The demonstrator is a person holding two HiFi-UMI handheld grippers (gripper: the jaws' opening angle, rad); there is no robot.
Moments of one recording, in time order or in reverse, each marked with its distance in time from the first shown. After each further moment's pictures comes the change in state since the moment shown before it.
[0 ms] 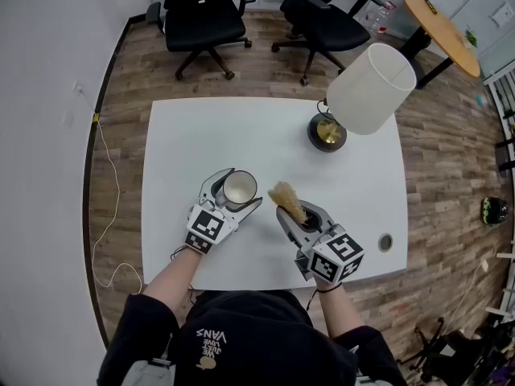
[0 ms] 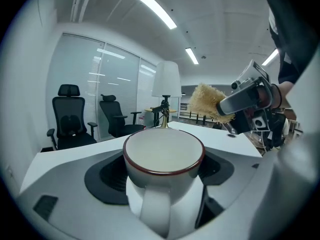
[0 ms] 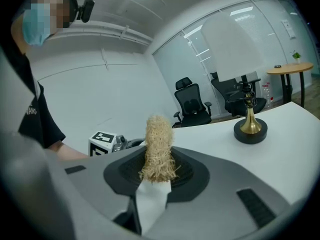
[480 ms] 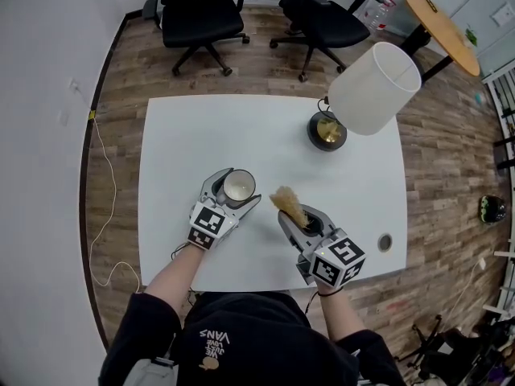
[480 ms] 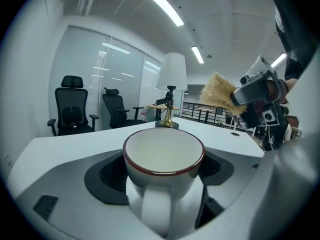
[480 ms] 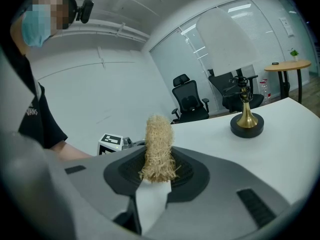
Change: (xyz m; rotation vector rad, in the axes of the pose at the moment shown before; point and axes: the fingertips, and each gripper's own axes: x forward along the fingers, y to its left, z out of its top) left arm 0.017 0.009 -0.032 -0.062 0.029 0.008; right arm -0.002 -0.004 -0.014 0.026 0.036 -0.018
